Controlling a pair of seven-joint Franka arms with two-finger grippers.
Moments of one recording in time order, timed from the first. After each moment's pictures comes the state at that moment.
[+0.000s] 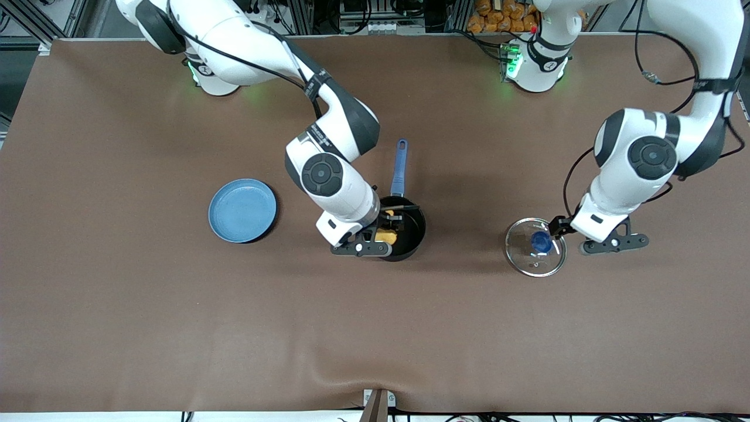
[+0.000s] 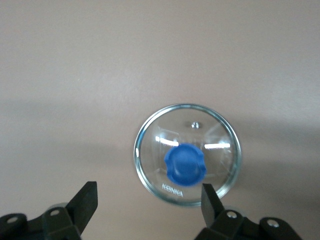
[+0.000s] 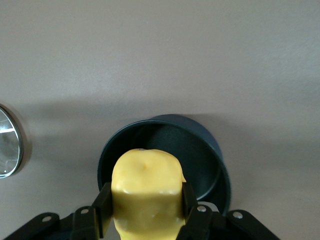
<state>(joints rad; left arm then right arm) 0.20 0.23 -0.37 -1.97 0.24 2.21 -0.41 0.65 0.85 0.06 -1.10 0.22 2.09 0.66</state>
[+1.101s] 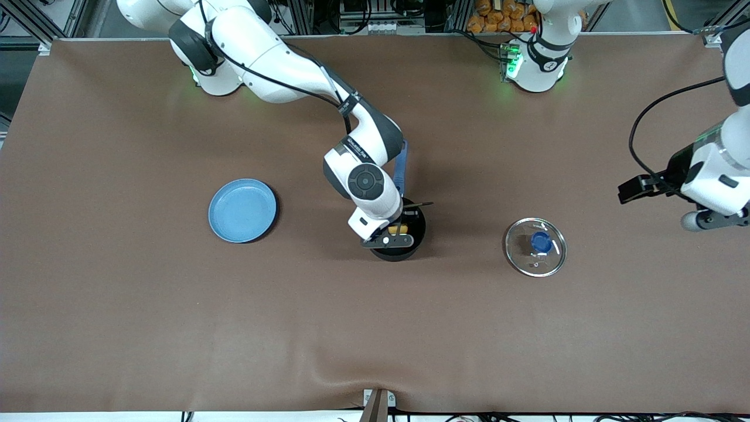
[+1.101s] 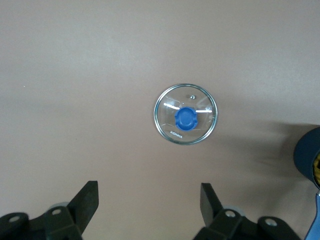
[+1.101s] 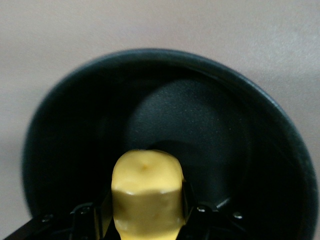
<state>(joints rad) 0.26 0.21 -0.39 -1.42 0.11 1.55 -0.29 0.73 1.00 0.05 -1.09 0.19 2.15 0.67</state>
